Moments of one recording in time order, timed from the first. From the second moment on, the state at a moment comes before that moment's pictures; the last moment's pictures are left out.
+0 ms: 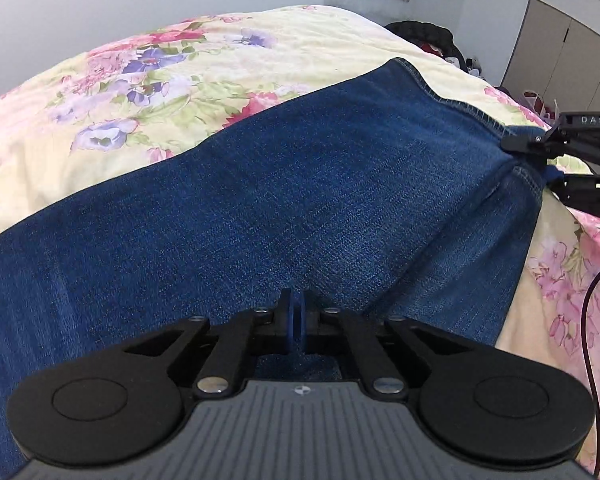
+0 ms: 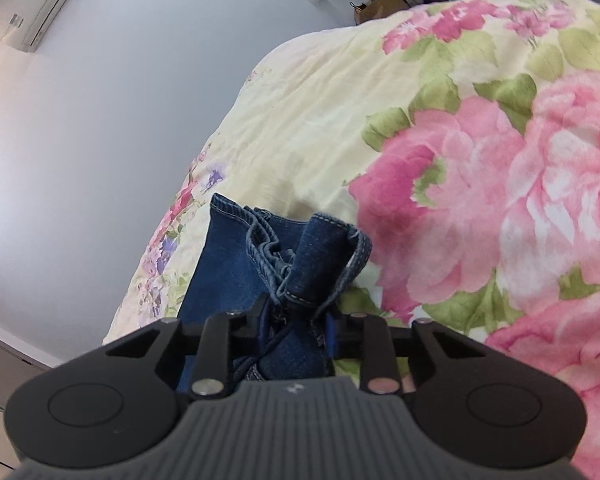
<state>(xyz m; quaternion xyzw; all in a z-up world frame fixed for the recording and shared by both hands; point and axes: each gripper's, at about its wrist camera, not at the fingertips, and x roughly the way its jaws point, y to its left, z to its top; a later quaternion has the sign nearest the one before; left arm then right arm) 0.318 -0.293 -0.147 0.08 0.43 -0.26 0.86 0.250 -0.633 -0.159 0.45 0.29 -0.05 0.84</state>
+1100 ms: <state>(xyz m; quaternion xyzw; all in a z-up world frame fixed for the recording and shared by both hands) 0.278 0.017 -0.027 0.10 0.41 -0.08 0.90 0.259 -0.236 -0.044 0.10 0.35 0.17 0.92</state>
